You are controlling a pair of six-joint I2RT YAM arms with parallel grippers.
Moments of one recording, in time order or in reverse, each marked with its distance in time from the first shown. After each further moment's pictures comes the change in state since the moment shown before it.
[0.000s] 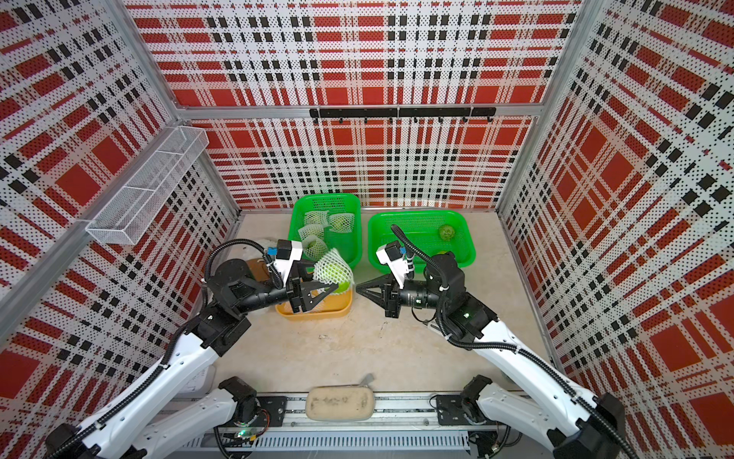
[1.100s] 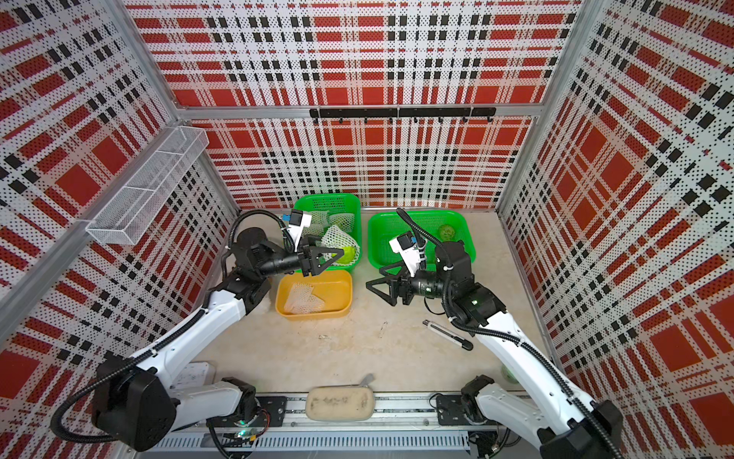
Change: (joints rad) left arm 0.160 0.359 0.122 0.329 0.273 -0.303; right arm -0.184 0.031 0.053 -0.200 -0.040 -0.080
